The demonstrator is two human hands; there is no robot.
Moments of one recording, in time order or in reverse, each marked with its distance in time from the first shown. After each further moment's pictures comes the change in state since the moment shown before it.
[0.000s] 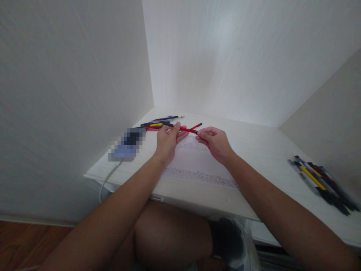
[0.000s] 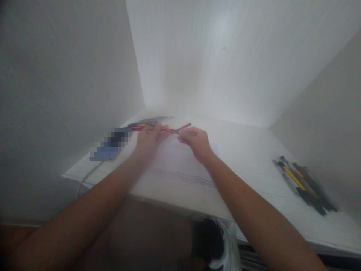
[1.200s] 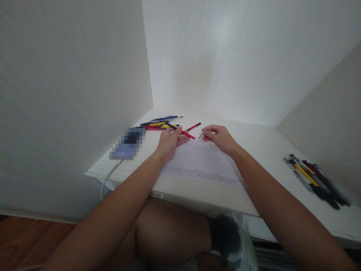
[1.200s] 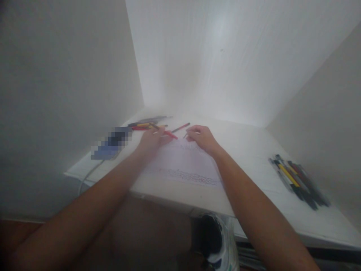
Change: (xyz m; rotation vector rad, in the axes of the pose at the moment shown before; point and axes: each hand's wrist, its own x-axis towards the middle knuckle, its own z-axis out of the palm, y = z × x) left_hand 0.001 -0.004 -0.004 0.058 -0.016 -0.195; right_hand 0.018 -0.009 -0.044 -0.519 -0.104 -0.064
